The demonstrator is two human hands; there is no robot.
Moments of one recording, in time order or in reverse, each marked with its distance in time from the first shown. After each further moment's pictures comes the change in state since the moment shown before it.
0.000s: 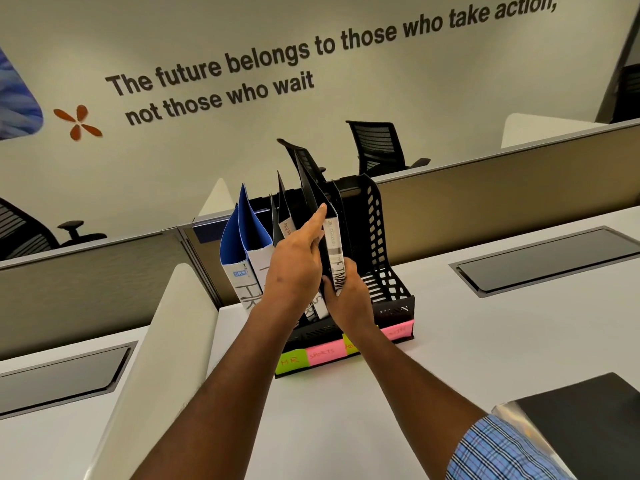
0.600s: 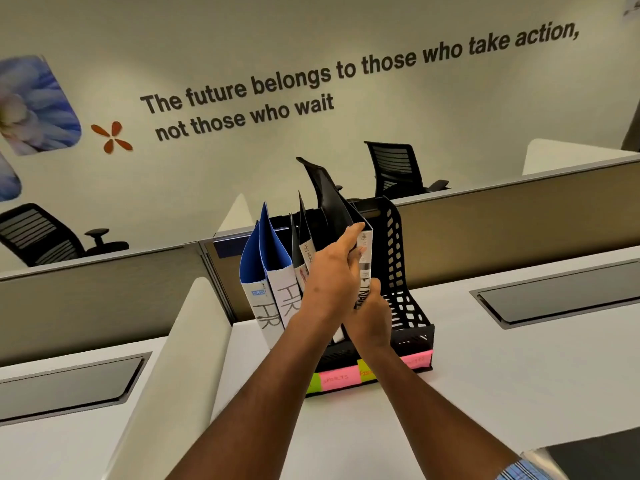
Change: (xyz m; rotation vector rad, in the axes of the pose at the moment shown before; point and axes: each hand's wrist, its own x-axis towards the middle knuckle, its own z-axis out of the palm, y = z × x) left_hand 0.016 0.011 0.015 -0.120 -0.018 0.012; right_hand 0.007 -0.016 -0.001 -0.089 0.117 0.114
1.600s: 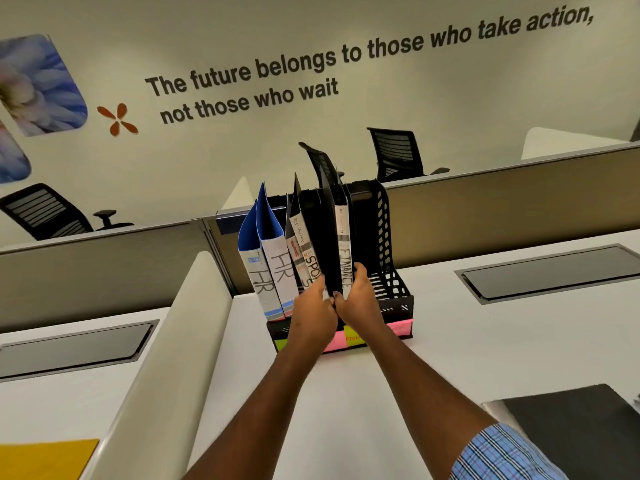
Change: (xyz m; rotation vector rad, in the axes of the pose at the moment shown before) left_hand -0.094 -0.006 0.020 0.023 -0.084 -0.457; right_hand -0.019 0.008 -0.033 0.023 -0.362 0.095
